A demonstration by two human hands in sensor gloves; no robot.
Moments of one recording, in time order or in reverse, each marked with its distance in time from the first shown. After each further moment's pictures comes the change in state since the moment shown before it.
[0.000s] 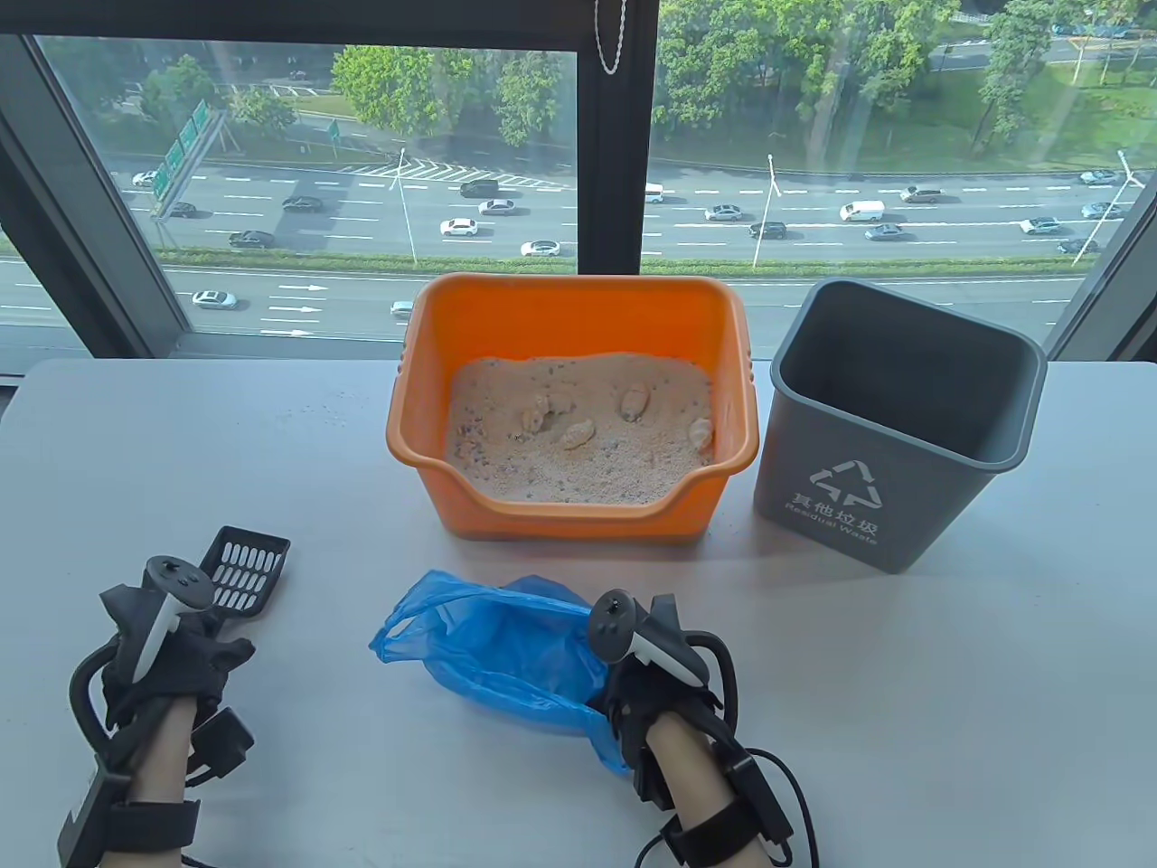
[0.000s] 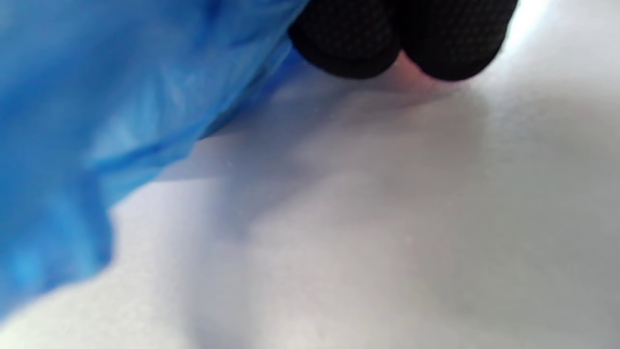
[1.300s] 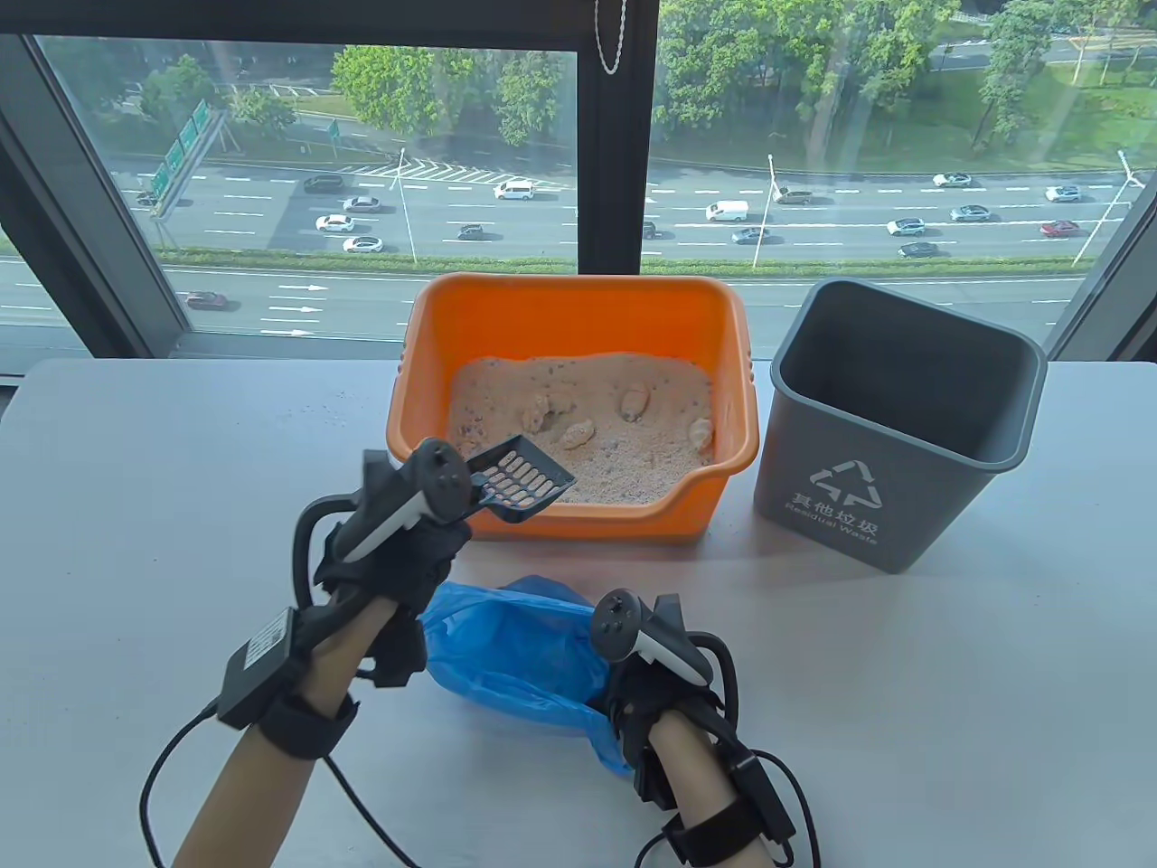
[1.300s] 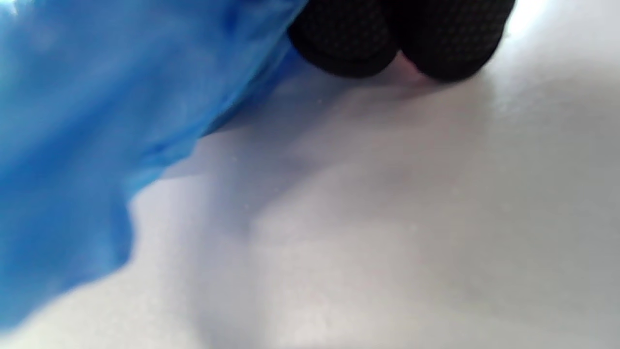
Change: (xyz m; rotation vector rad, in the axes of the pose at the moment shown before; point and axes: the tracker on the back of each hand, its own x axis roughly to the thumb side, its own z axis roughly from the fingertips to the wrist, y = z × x) left_hand 0.213 0.093 0.188 0.209 -0.697 -0.190; right_hand -0.003 0.002 -0.003 0.018 -0.013 -0.033
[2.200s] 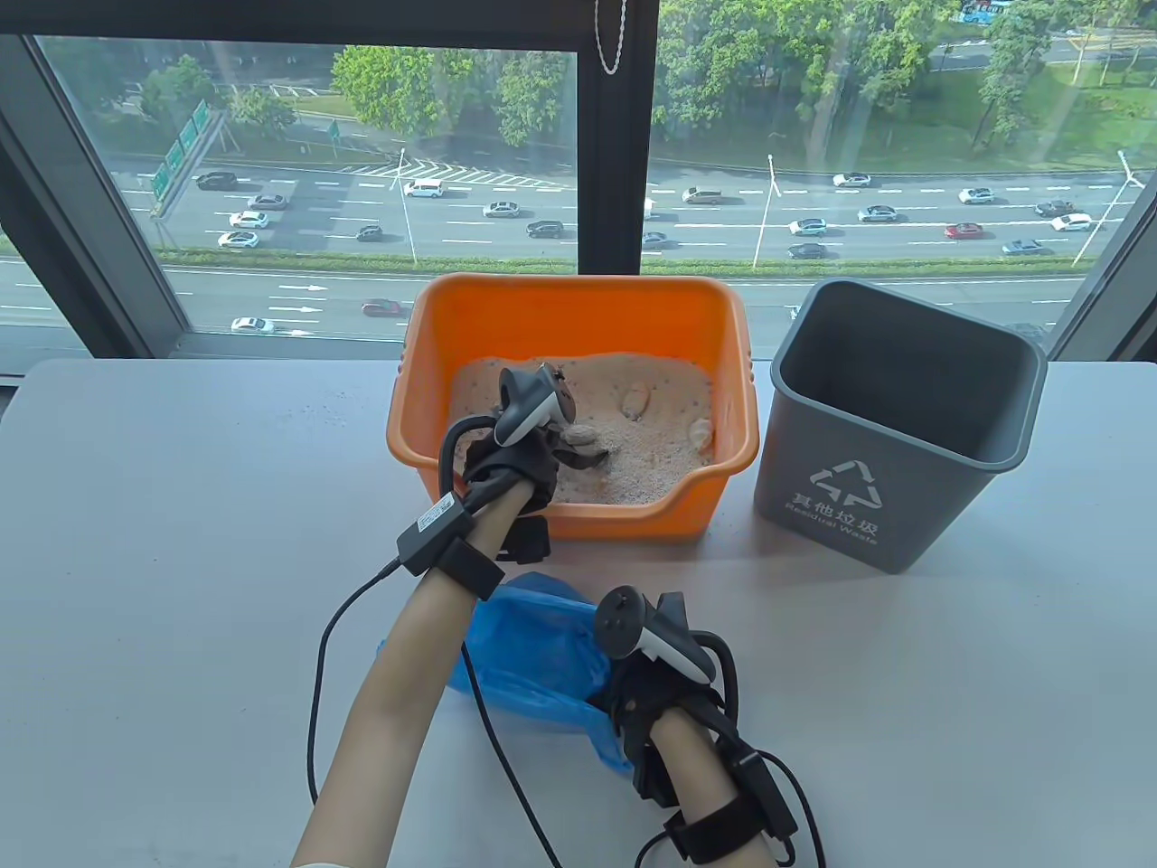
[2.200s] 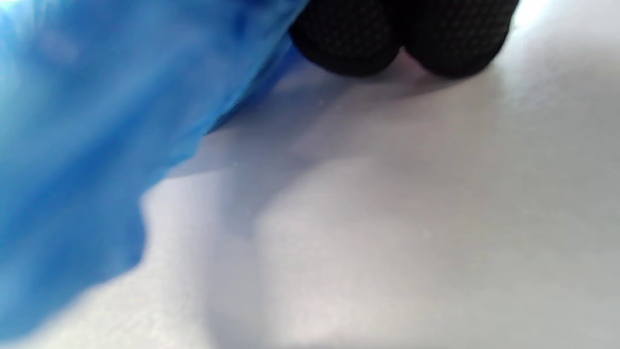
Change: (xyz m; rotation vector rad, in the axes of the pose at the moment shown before) left_hand 0.069 -0.032 -0.143 -0.190 0.140 0.064; right_hand -0.003 0.000 -0.003 0.007 -0.002 -0.031
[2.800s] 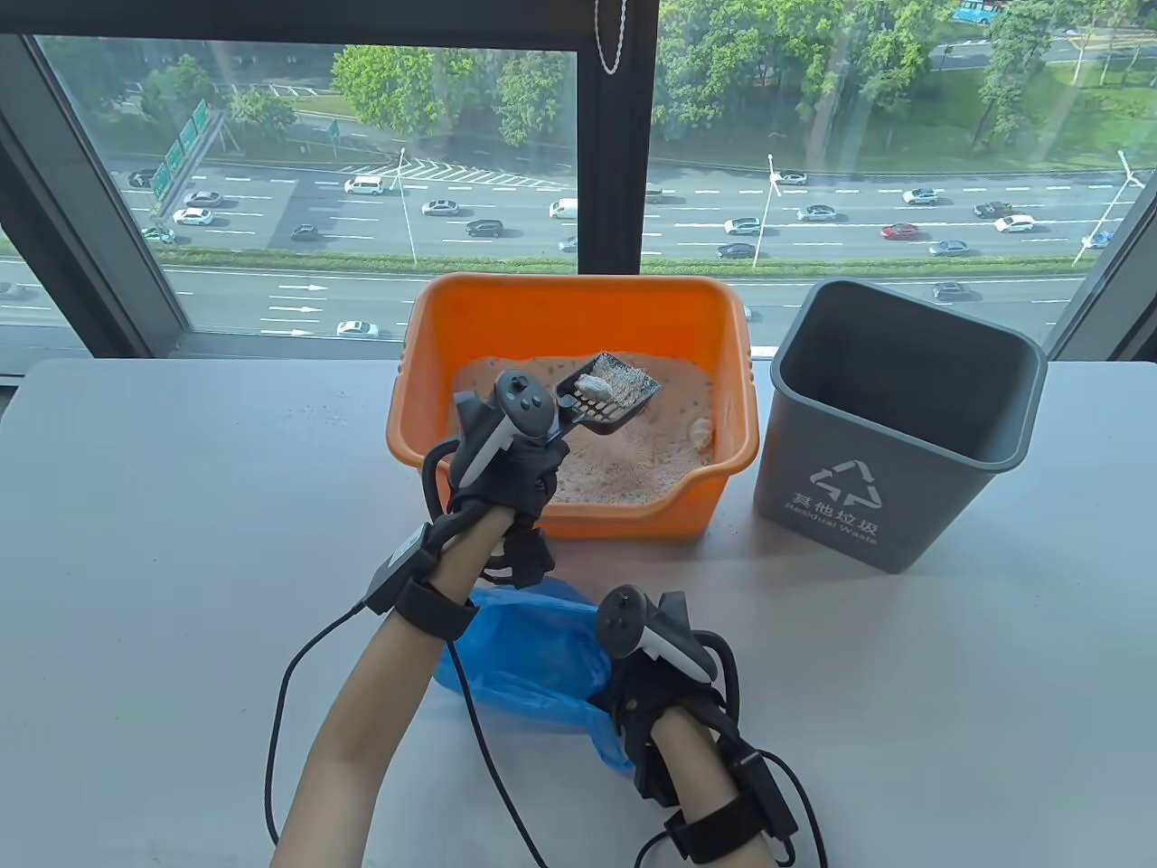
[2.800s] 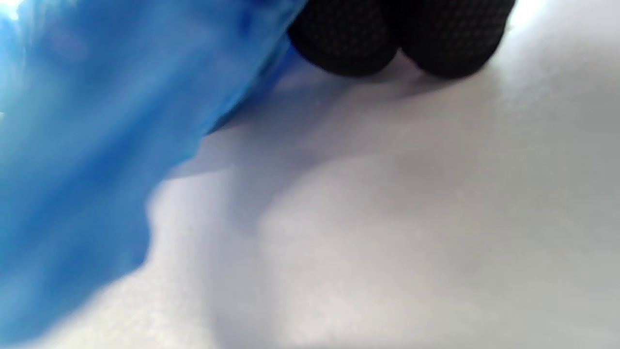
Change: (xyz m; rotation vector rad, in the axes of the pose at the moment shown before) left_hand -0.020 0.012 0.055 0.261 -0.209 0.333; right_hand -0.002 -0.001 -0.001 0.003 0.001 -0.002
